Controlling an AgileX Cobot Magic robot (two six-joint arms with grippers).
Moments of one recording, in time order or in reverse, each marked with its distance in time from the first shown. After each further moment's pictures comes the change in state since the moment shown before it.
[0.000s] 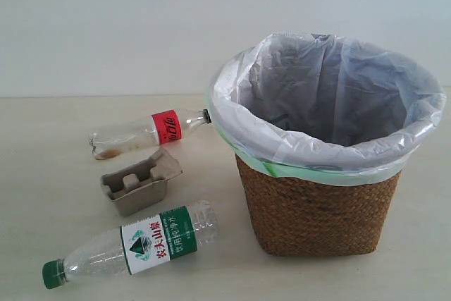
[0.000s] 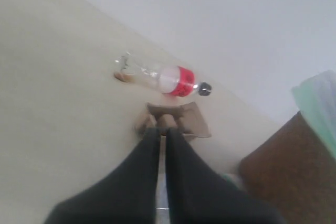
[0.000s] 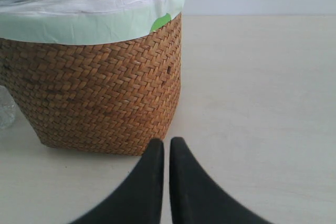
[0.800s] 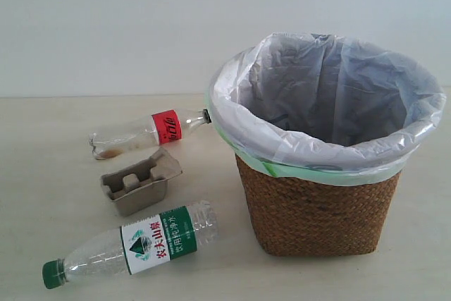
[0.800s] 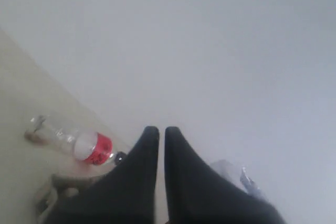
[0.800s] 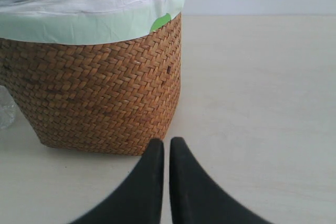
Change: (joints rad) left arm 0.000 0.000 -0.106 -0.496 -0.127 0.222; right arm 0.000 0.000 0.000 0.000 0.000 0.000
